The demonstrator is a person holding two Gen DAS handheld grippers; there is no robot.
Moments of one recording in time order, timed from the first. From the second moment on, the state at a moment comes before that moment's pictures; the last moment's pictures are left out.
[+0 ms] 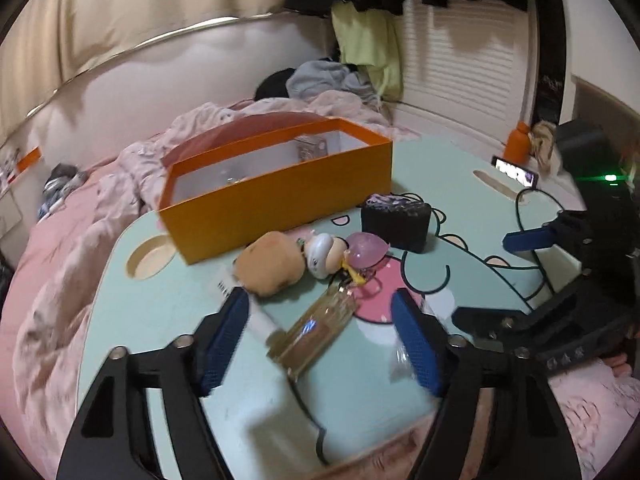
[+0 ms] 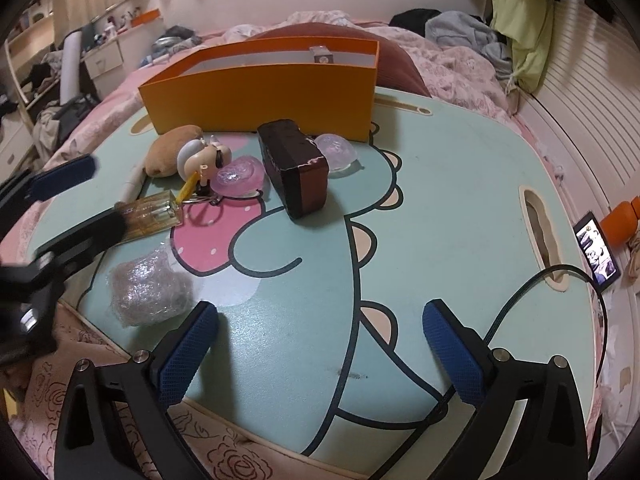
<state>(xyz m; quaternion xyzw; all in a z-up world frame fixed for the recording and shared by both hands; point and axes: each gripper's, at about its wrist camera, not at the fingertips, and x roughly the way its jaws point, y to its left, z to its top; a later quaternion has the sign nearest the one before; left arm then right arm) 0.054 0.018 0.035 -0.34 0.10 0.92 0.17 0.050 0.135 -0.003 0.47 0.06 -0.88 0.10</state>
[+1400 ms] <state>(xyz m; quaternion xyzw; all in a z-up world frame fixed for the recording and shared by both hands) 0.092 -0.040 0.051 -0.35 -0.05 0.93 0.14 0.065 0.145 0.027 0.39 -0.03 -0.89 0.22</state>
